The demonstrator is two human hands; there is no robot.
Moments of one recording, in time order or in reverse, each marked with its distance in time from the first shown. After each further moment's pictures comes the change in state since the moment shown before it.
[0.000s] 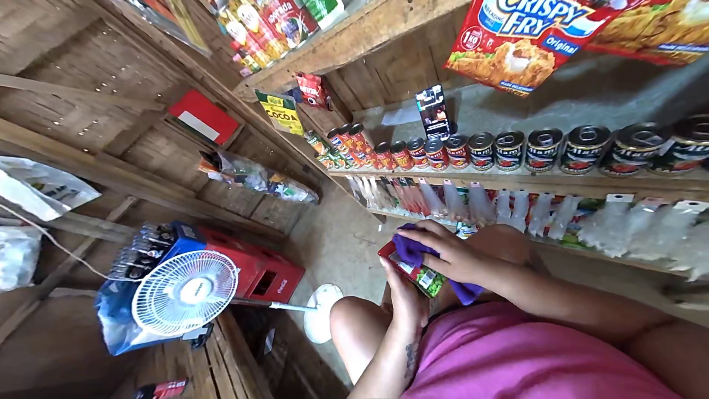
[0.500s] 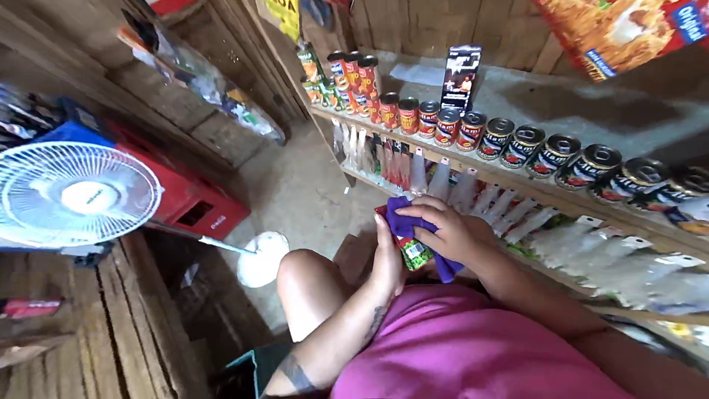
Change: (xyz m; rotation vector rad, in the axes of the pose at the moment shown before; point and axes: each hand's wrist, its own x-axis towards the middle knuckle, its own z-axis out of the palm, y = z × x) left_hand 0.007 -0.014 -0.009 0.003 -0.008 -0.125; right_hand 0.000 0.009 -0.004 -0.157 -0.034 -0.105
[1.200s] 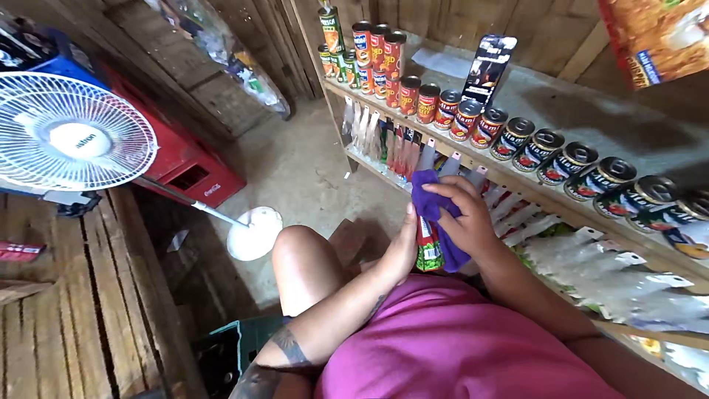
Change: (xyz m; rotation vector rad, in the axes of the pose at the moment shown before) left_hand -0.011 0.000 0.002 0.151 -0.223 -0.010; right_hand 0.000 -0.006 -0.007 -0.020 0.165 -0.036
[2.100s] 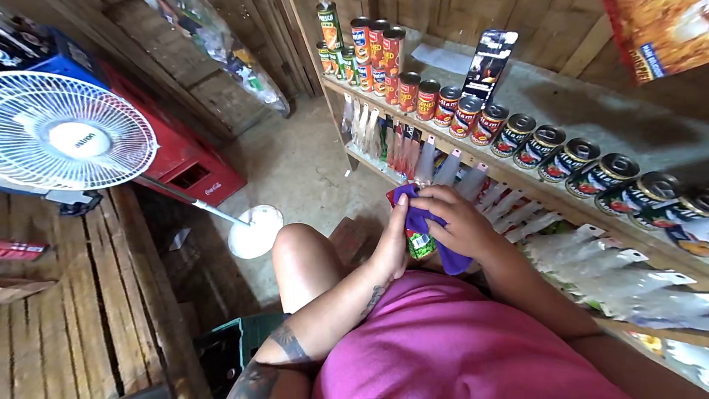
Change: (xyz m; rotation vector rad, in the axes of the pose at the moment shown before) left_hand 0.006 0.000 -0.006 -0.233 0.124 -0.043; right_hand 0.002 -0.002 -0.003 -0.121 -0.279 -0.102
